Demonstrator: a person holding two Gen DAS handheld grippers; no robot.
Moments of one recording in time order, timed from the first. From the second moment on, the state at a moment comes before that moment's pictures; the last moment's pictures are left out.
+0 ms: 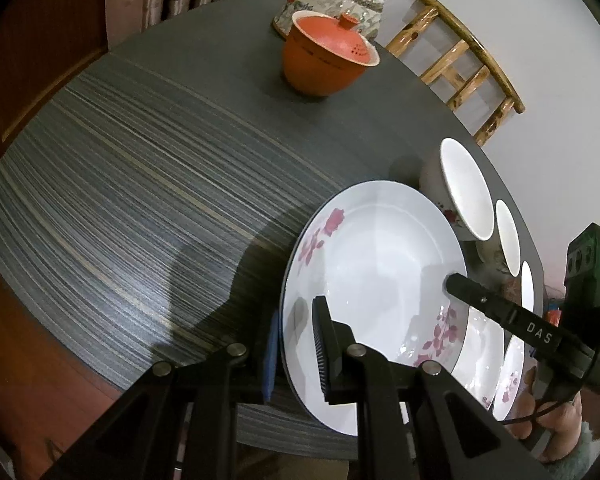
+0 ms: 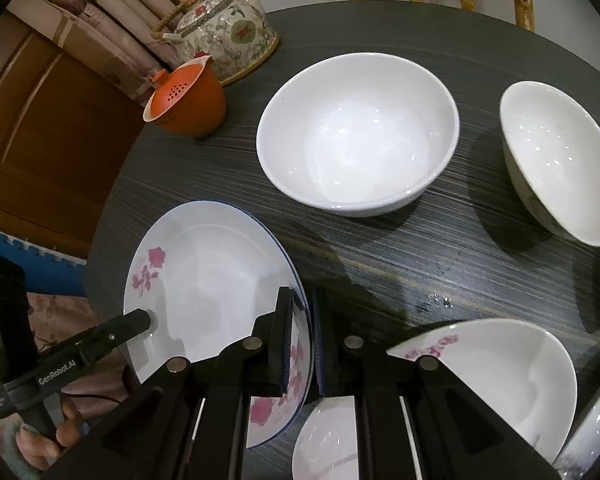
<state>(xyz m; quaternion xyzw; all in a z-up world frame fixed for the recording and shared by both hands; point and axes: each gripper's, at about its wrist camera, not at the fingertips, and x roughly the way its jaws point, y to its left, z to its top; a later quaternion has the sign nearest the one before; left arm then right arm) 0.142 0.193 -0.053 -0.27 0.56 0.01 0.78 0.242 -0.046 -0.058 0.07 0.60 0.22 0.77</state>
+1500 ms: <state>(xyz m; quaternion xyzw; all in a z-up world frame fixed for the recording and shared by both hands) 0.148 0.008 -0.038 -0.13 0.59 -0.07 0.80 0.173 -0.225 -0.055 0.15 0.58 0.13 0.79</state>
